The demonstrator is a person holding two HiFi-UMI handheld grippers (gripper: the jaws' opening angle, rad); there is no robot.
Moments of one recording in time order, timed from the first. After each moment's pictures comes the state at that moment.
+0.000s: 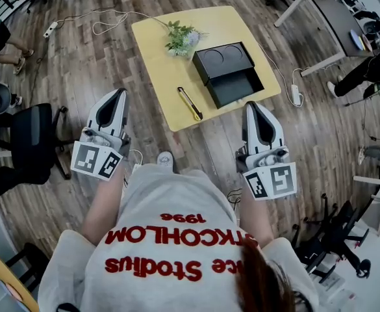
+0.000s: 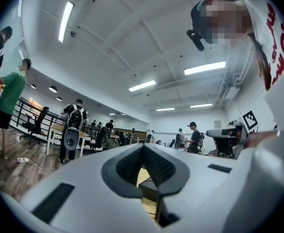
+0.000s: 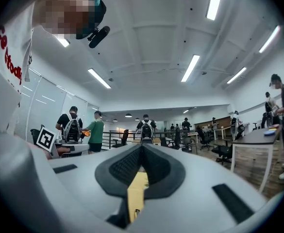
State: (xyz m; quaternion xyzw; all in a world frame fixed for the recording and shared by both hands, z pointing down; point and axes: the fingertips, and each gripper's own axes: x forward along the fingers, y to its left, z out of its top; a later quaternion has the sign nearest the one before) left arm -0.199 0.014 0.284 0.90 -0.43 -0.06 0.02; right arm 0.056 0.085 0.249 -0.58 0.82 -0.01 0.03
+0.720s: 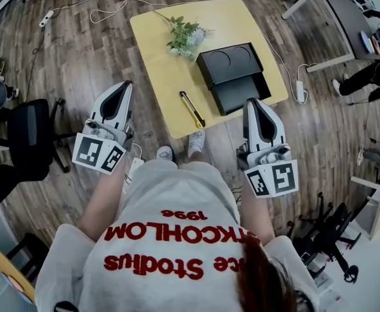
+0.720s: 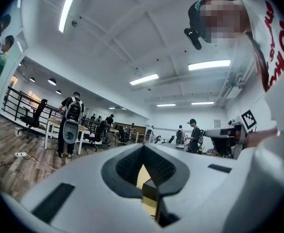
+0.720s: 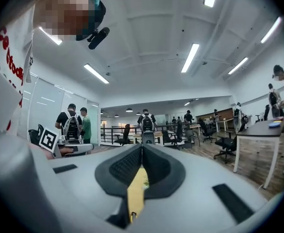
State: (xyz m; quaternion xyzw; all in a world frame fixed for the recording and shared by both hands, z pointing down) left arm -0.181 -0.059 0.311 0.91 -0.41 -0.04 0.05; right arm 0.058 0.012 0.276 -0.57 0.82 -0.05 0.02
